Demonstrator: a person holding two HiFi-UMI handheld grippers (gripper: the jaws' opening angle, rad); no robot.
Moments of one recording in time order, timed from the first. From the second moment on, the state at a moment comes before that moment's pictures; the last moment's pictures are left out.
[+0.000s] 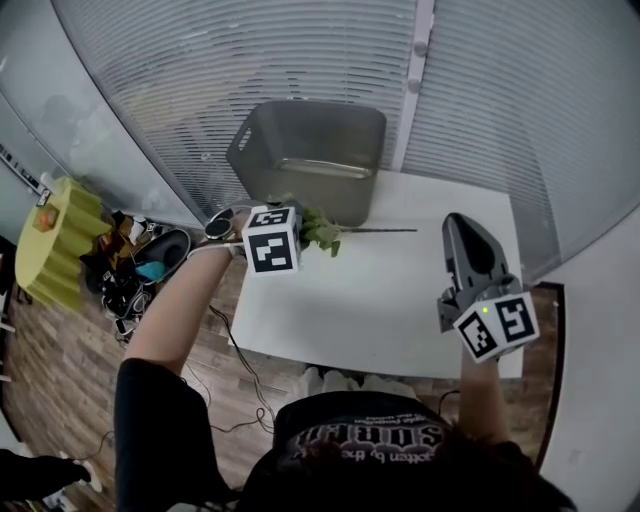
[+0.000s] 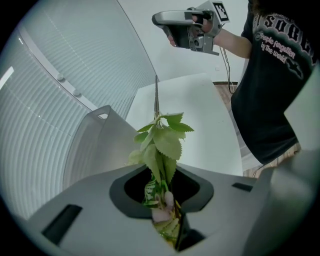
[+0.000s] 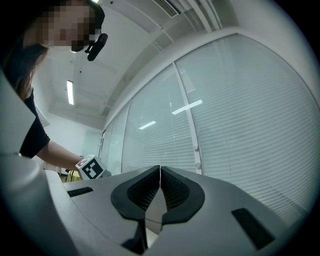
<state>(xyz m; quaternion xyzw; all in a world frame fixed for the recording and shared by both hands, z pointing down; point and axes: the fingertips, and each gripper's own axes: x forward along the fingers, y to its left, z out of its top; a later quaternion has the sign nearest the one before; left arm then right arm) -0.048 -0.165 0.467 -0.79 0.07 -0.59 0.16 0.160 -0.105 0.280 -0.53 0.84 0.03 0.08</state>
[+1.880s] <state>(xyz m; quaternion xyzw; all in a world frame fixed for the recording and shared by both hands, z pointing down) -0.028 -0.099 0.631 -0.80 0.05 -0.59 0.10 0.166 -0.110 0.303 -0.53 0.84 0.01 0.06</state>
